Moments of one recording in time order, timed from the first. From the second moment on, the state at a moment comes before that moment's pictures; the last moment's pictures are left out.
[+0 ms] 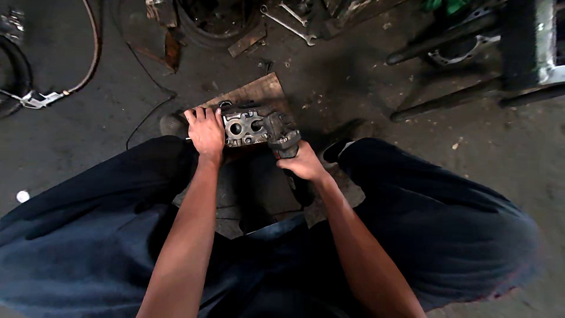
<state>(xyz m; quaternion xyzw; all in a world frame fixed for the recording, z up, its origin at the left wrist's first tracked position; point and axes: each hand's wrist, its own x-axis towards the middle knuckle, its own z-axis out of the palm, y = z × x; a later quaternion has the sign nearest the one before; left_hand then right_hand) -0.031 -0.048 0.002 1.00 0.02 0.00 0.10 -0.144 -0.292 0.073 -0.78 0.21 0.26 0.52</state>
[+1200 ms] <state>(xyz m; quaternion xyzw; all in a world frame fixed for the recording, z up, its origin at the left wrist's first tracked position) -0.027 -0.047 0.001 0.99 0.02 0.00 0.11 -0.147 -0.318 0.101 -0.79 0.18 0.27 0.52</state>
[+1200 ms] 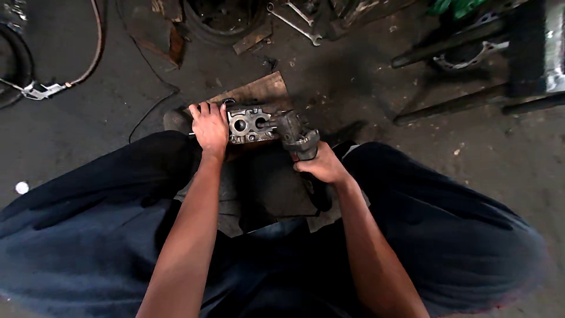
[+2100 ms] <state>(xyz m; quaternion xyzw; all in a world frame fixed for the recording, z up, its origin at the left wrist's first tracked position) -0.026 -0.049 0.004 0.99 0.02 -0.01 0.11 -0.143 -0.290 0.073 -0.77 0.19 0.25 0.55</state>
